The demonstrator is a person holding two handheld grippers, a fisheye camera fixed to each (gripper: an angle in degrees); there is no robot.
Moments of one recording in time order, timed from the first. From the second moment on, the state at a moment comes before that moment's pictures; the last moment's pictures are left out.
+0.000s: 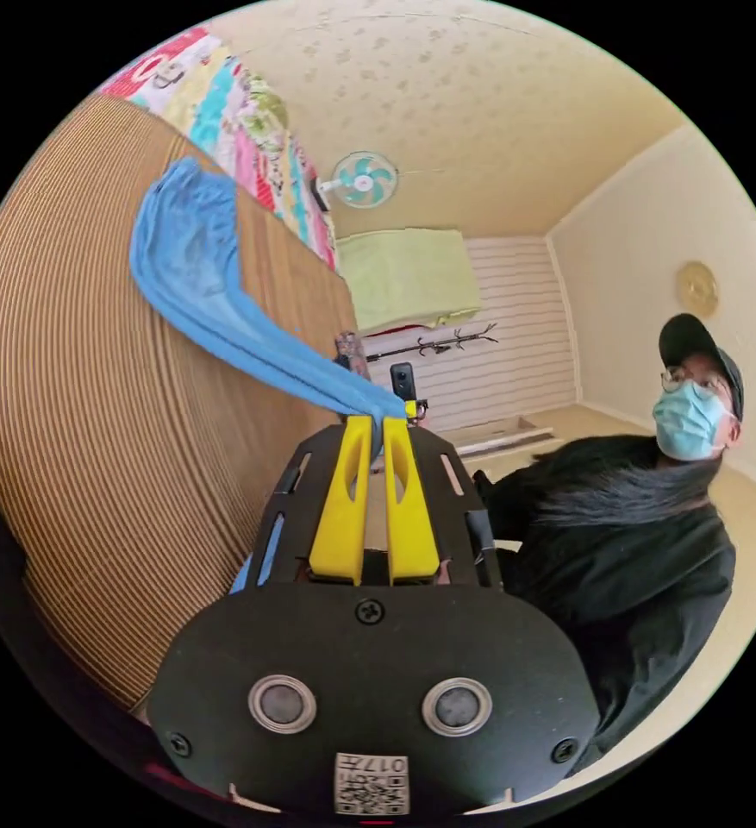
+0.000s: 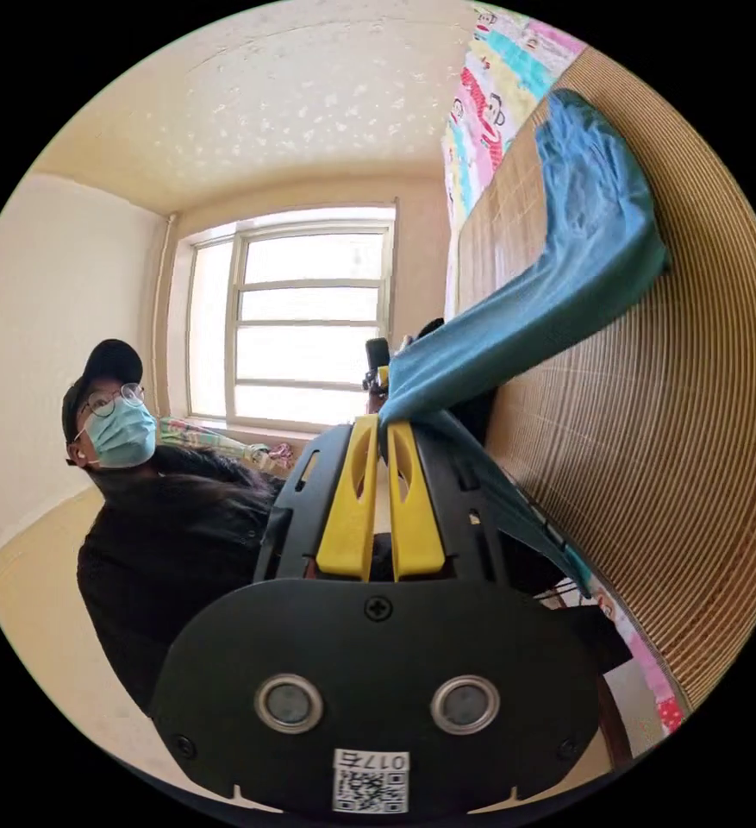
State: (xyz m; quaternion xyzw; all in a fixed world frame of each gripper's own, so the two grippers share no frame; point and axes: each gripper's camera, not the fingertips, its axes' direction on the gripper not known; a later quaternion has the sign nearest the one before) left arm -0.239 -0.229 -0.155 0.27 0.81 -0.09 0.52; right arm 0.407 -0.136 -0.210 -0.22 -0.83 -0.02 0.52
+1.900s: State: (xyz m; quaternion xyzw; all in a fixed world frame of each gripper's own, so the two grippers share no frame) left arm -0.024 -0.217 -0.032 -0.09 0.83 -0.15 0.53; right arm 0.291 -0.028 -0.052 -0.37 -0.76 0.20 0.49
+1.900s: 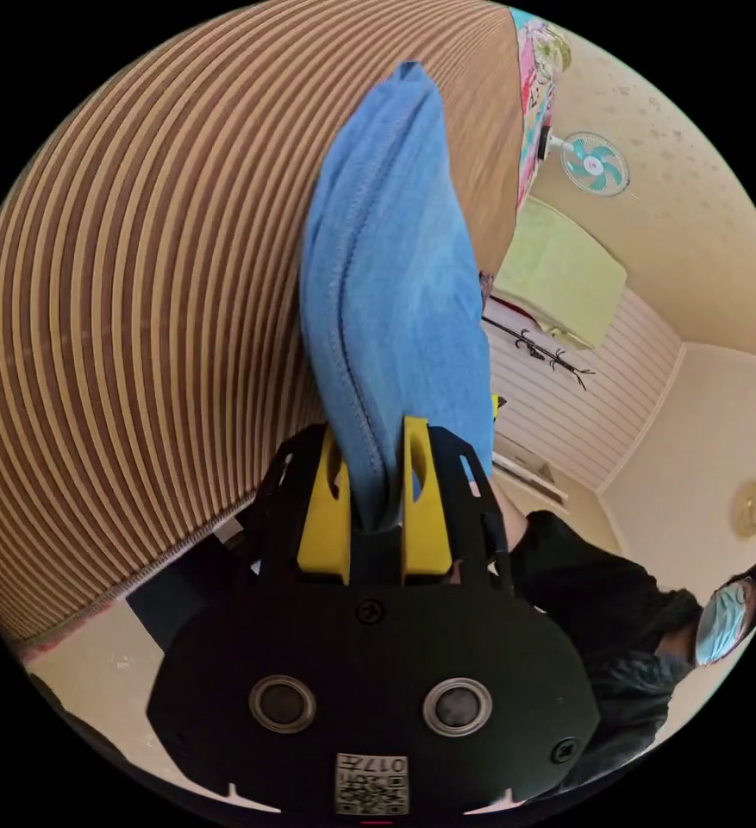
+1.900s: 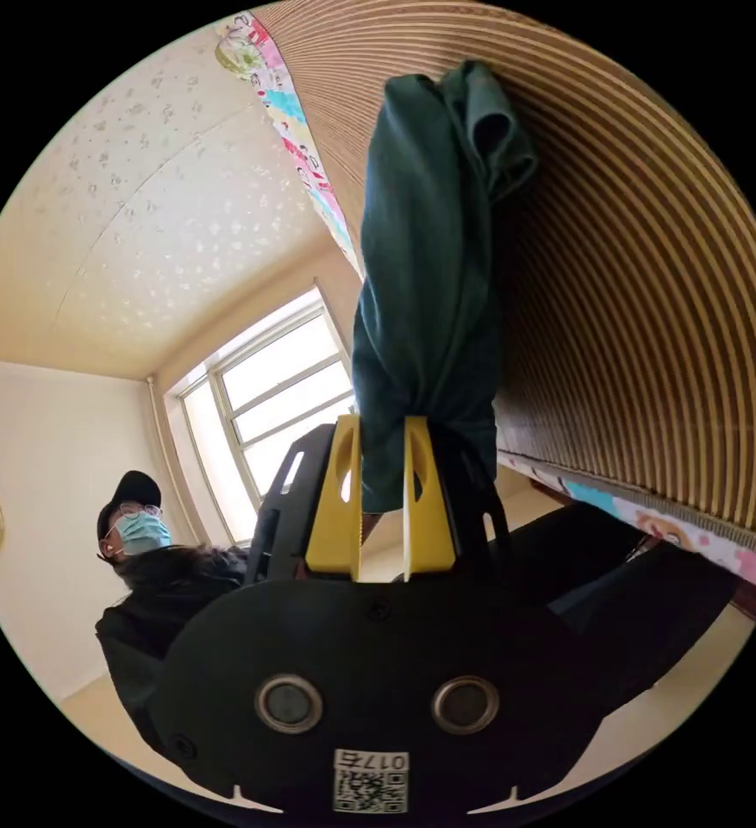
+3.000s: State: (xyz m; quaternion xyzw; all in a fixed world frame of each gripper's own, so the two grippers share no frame) left arm -0.171 0.243 -0.169 0.07 0.41 -0.61 0.67; right arm 0.031 -0.124 -0.240 -0.48 -0.61 -0.07 0.62
